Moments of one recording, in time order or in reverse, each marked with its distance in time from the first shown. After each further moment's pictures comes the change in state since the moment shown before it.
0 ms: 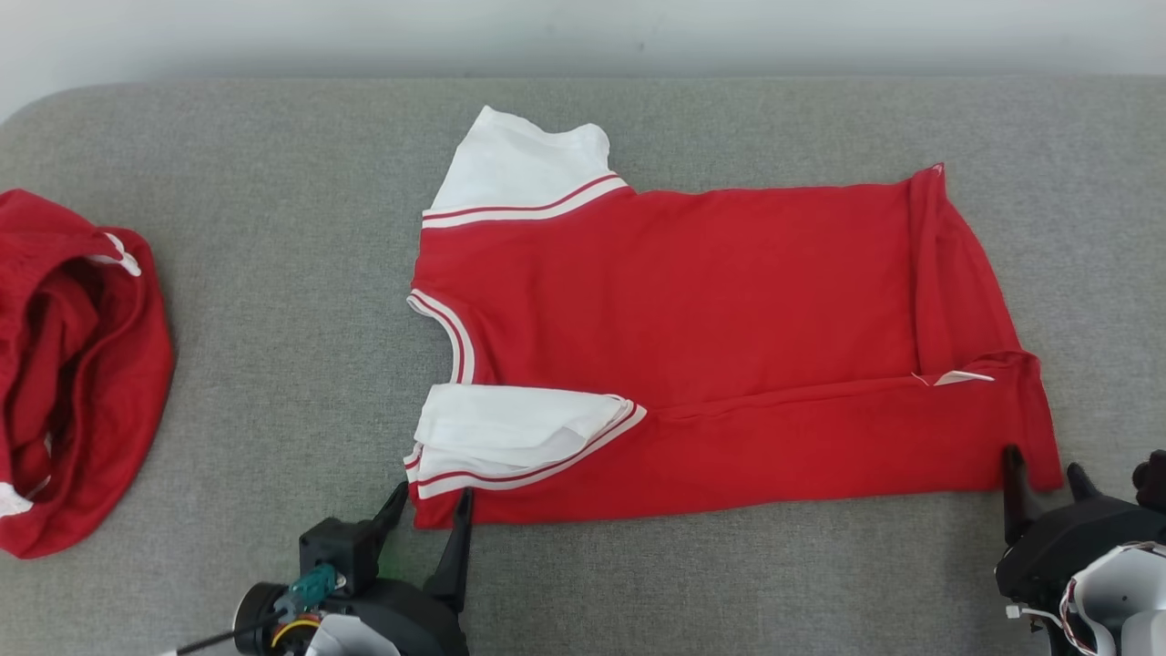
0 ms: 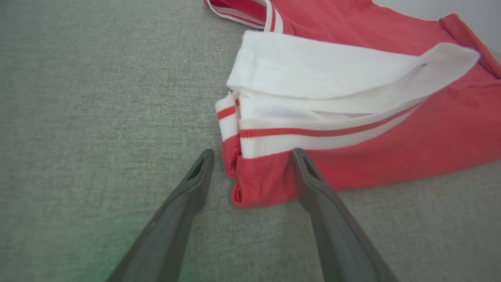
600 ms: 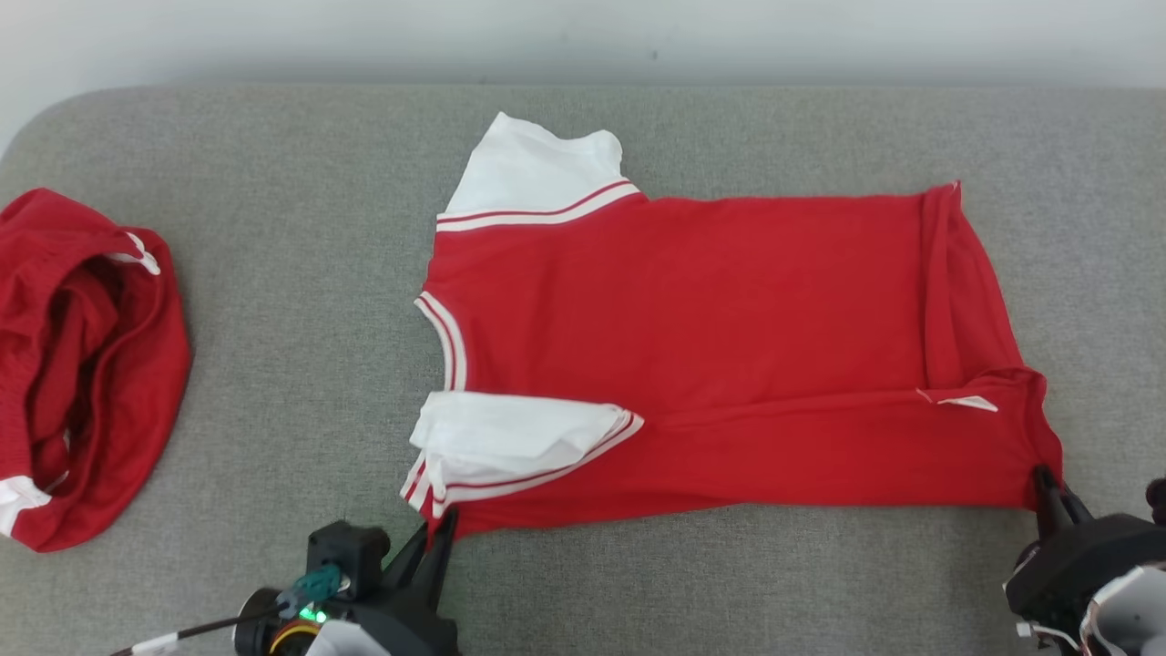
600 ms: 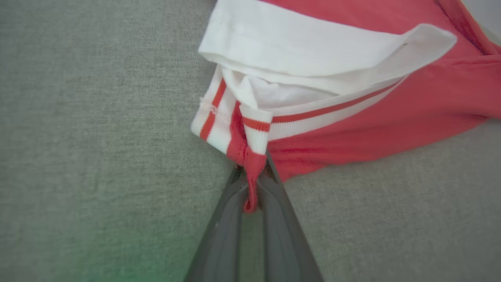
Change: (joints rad) left arm -0.002 0.036 -0.035 -0.026 -0.012 -0.030 0.097; right arm 0.041 0.000 0.006 -0.053 0.059 0.000 0.037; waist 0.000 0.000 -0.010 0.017
